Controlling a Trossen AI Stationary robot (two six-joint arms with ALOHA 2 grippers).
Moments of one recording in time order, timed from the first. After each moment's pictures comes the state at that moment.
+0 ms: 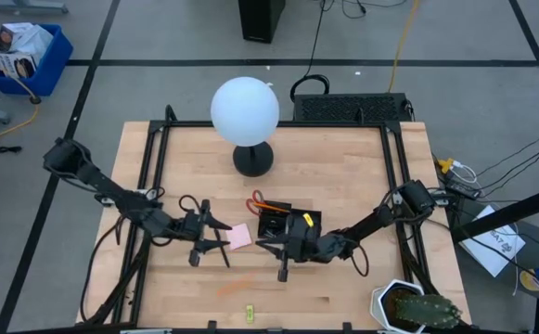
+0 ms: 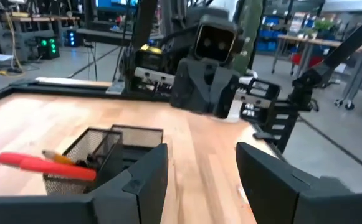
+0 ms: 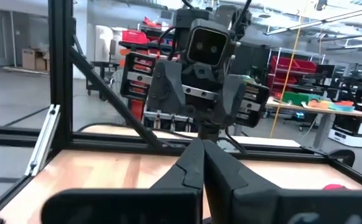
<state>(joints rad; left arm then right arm) -0.55 1.15 0.29 0.81 -0.41 -0.15 0.45 2.02 0.91 1.27 0.55 -0.18</state>
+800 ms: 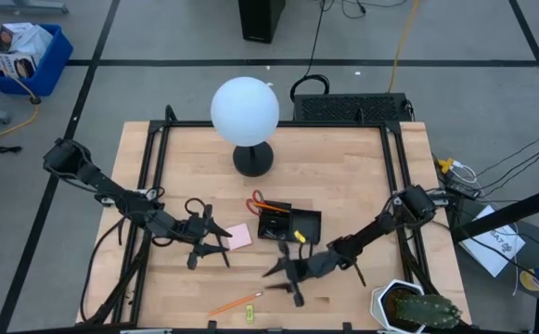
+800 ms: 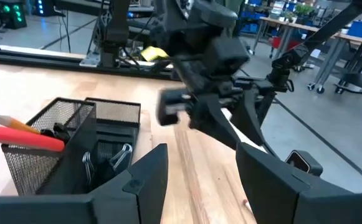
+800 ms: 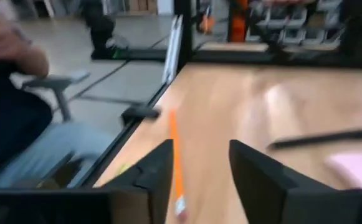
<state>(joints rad) -0.55 1.15 0.29 0.72 -0.30 -0.24 0.52 2.04 0.91 0.93 0.20 0.14</state>
